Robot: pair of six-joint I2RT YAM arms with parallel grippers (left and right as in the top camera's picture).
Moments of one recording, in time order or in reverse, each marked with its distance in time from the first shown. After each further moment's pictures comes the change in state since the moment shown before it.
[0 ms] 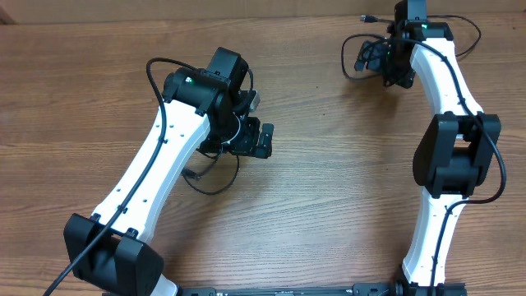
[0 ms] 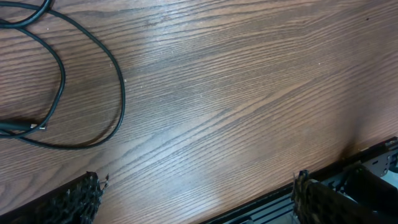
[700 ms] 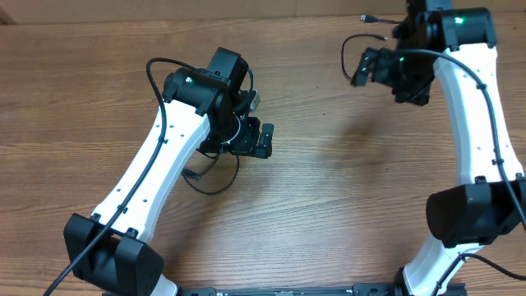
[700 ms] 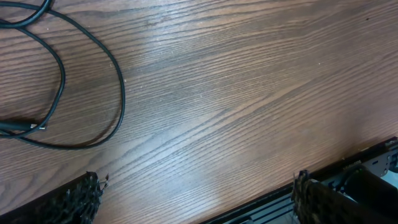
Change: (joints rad) left arm 0.000 0.000 0.000 0.000 0.000 0.000; right arm 0.092 -0.393 0.000 -0.511 -0.082 0.004
